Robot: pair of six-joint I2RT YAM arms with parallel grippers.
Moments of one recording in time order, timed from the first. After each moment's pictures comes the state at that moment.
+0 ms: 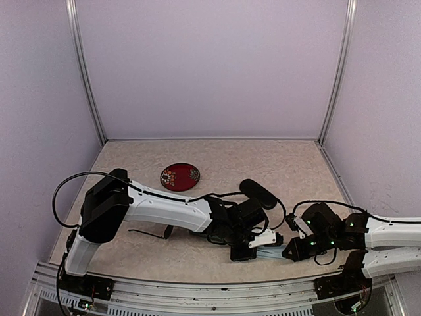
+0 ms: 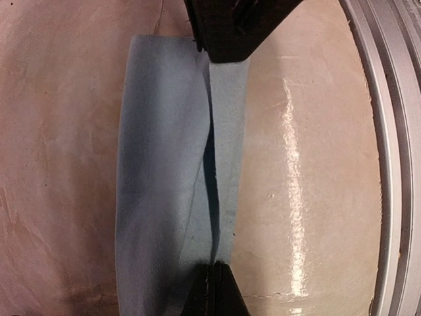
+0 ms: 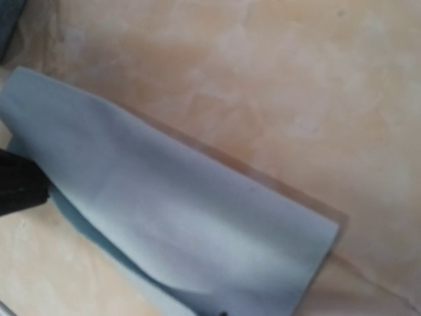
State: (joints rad) left arm -1.26 2.25 1.66 -0.47 0.16 0.36; right arm 0.88 0.90 0.32 -0.42 -0.14 0.67
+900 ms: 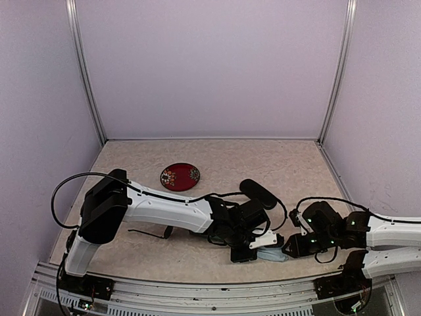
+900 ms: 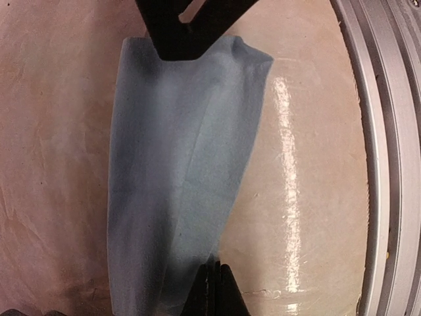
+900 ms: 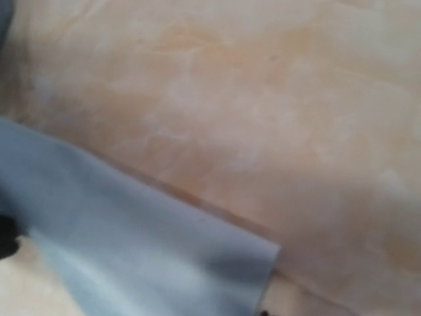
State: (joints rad) left arm -1.28 2.25 1.68 -0.51 0.15 0.34; right arm 0.88 0.89 0.34 -0.45 -0.04 0.71
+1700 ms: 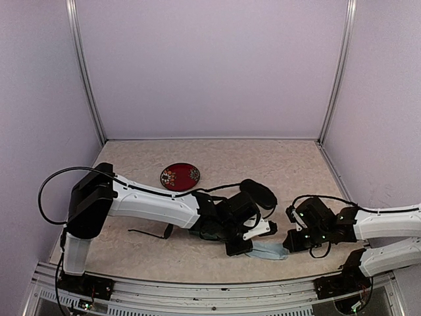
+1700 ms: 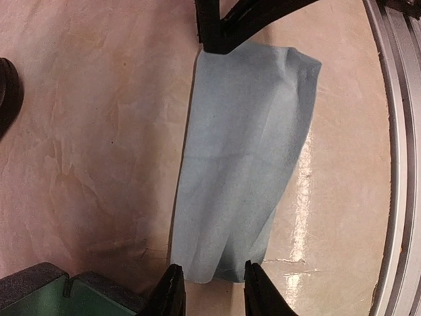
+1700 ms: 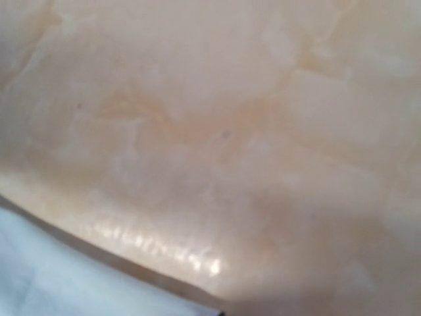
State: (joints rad) left arm -1.25 2.14 1.54 -0.40 0.08 0.24; right arm 0.79 1.07 0.36 -0.33 -0.02 0.63
